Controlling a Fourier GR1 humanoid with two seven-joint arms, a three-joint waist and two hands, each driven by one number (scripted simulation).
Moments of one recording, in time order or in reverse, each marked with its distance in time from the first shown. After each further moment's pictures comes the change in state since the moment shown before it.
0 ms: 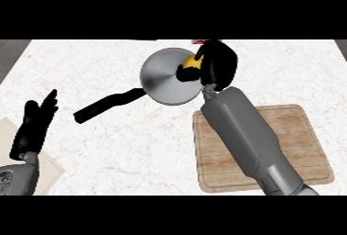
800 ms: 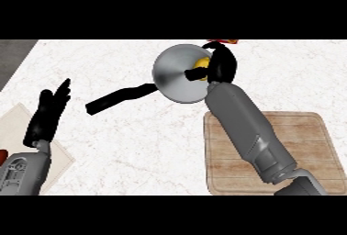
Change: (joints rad) left arm -0.081 -0.027 -0.043 0.001 -0.022 -0.006 0.023; right arm -0.130 0.002 -0.133 0.445 -0.397 -0.287 -0.355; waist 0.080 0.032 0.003
